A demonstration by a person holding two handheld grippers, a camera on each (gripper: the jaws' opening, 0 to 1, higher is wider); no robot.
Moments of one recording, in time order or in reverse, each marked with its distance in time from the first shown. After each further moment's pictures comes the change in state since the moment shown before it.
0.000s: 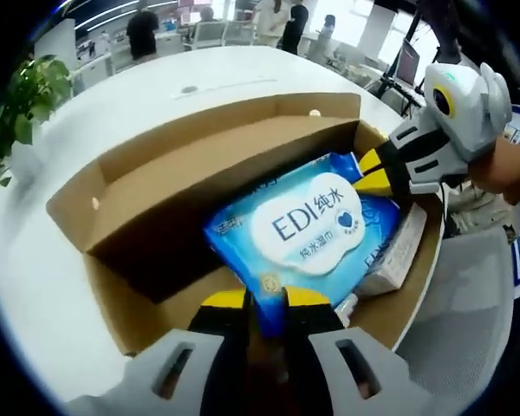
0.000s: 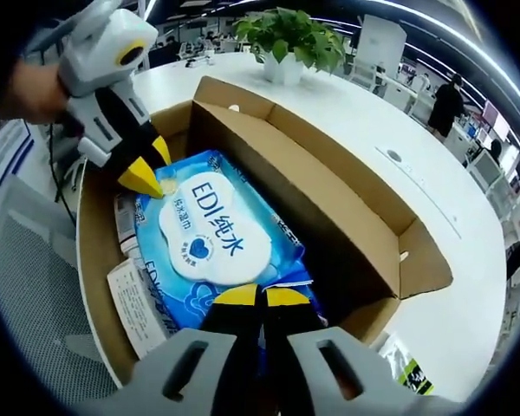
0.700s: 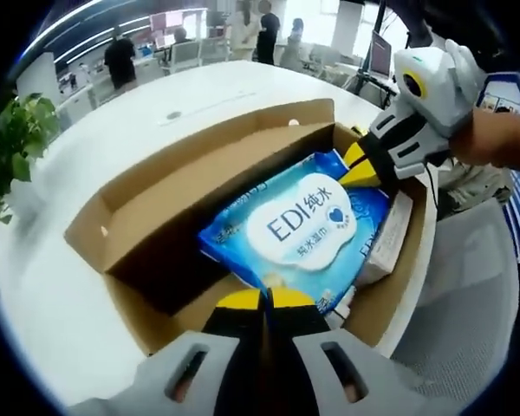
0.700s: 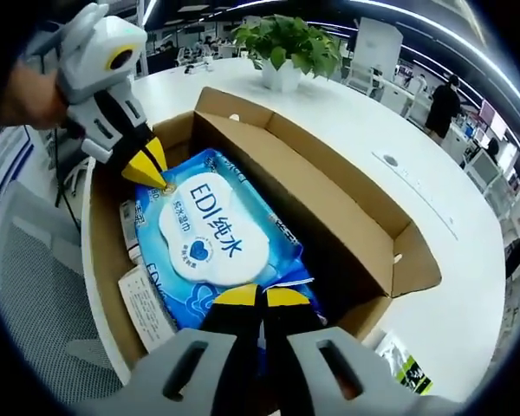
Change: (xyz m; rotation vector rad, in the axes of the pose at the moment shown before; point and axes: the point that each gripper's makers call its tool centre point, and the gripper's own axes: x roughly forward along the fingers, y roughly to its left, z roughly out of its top) left arm -0.021 -0.004 0.004 0.109 -0.061 -0.020; right arm -0.015 0.005 0.009 0.012 -0.024 -0.005
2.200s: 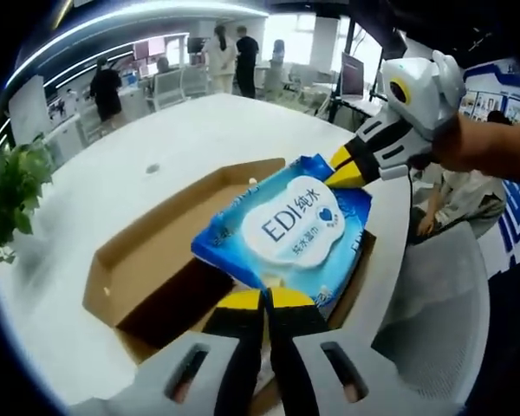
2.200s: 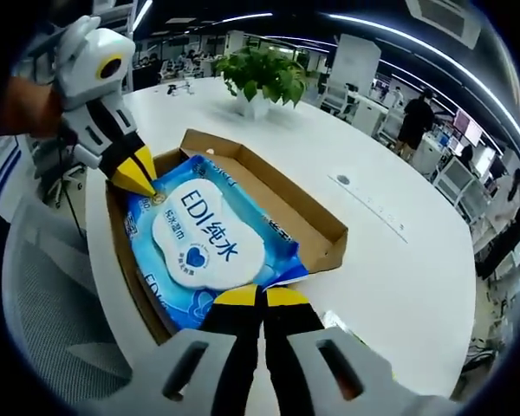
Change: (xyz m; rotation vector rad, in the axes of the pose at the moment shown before) left arm -0.028 -0.056 0.069 0.092 -0.111 -0.052; right arm -0.088 -0.037 0.007 0.012 -0.080 -0.133
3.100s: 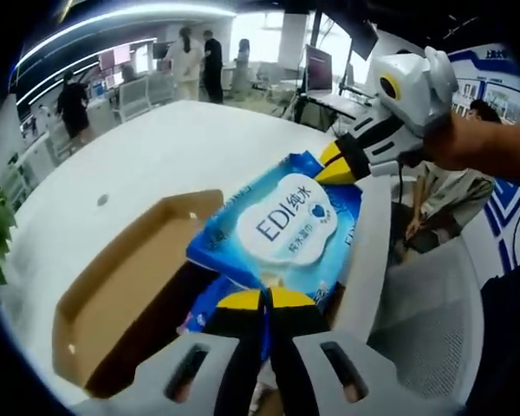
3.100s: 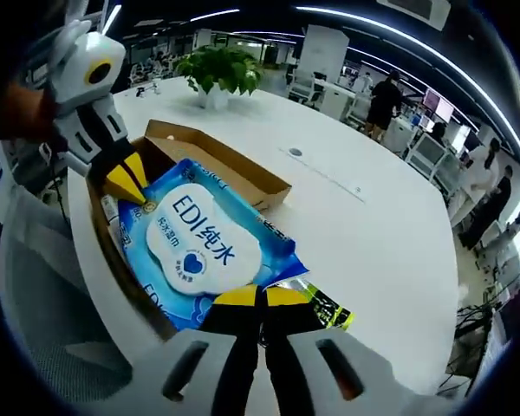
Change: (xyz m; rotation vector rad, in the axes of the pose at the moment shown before) left arm 0.059 -0.066 0.050 0.095 0.006 -0.126; right arm -0.053 -0.061 -0.065 0.105 0.030 -0.122
